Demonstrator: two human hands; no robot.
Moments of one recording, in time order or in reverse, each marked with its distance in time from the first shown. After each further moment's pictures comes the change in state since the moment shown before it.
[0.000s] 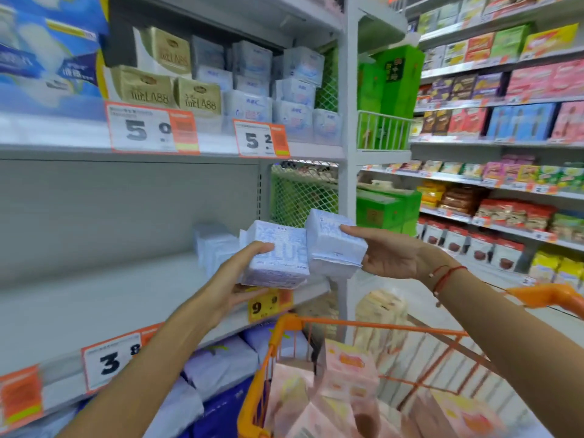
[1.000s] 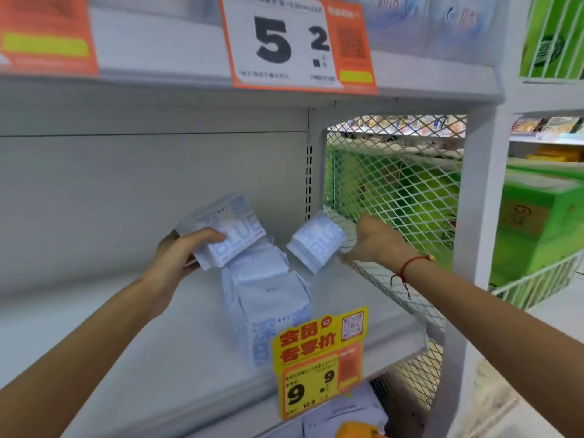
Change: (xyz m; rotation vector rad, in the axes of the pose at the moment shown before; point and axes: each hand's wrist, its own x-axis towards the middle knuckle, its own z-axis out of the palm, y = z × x) left_hand 0.180 -0.004 -0.141 0.216 0.369 0.175; right_hand 0.296 0.008 0.015 -1.462 0.328 -0.216
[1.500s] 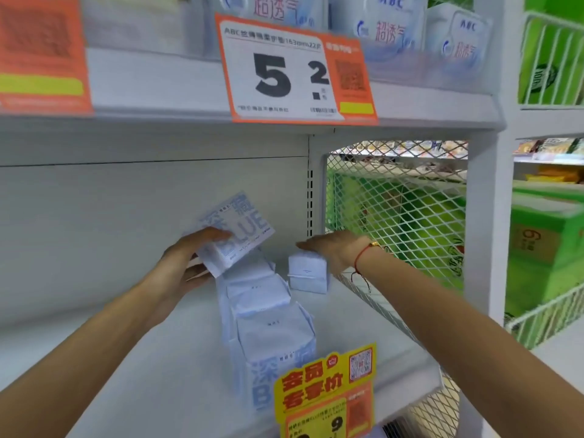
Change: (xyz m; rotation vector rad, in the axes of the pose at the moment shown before) left_hand 0.008 0.026 0.006 -0.021 -0.095 0.007; right_hand 0.061 -0.032 0.003 -0.540 -0.105 -0.471
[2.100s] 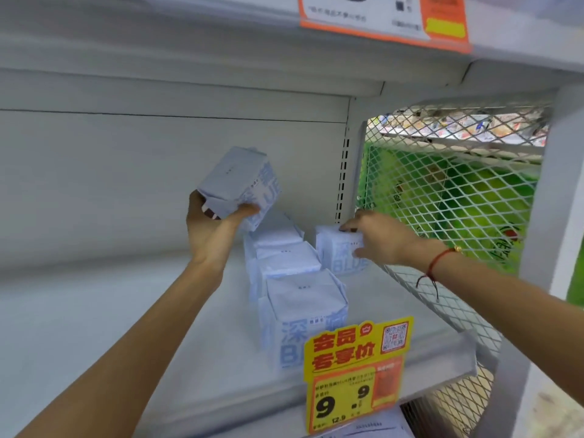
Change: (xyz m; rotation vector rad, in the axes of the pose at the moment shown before) left_hand 0.010 -0.032 0.017 -0.091 0.533 0.297; right_hand -0.027 -0.009 0.018 0.245 0.221 0.030
